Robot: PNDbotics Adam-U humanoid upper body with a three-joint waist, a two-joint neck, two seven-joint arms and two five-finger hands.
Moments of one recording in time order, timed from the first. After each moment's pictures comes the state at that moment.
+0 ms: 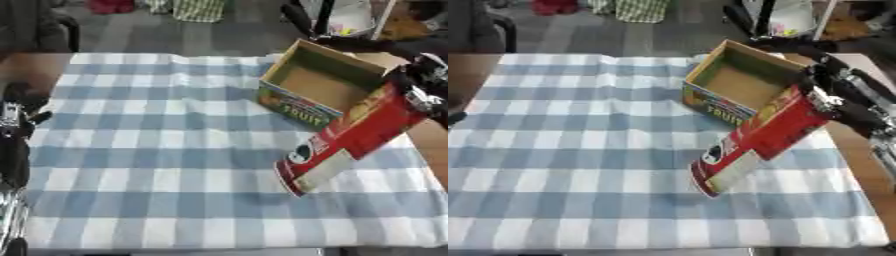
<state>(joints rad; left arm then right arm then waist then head) -0.25 0.18 0.06 -1.66 0.01 0.02 0.03 -0.17 -0.75 -0.03 -1.65 -0.43 -0.15 0.23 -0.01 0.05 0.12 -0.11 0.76</state>
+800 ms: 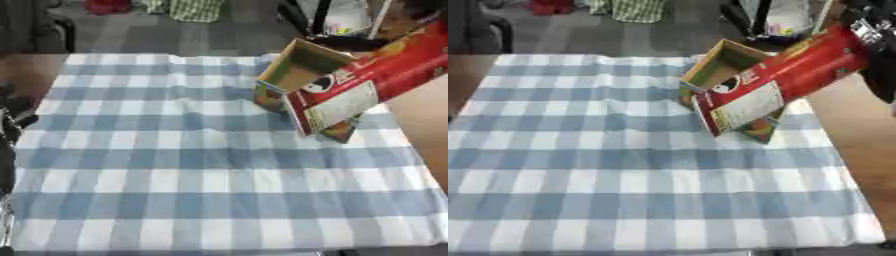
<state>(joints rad) -0.28 0.18 0.04 -1.66 0.01 0.02 0.01 -0.18 -0.90 -0.12 -1.64 -0.75 -0.12 0.09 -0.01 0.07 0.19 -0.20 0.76</state>
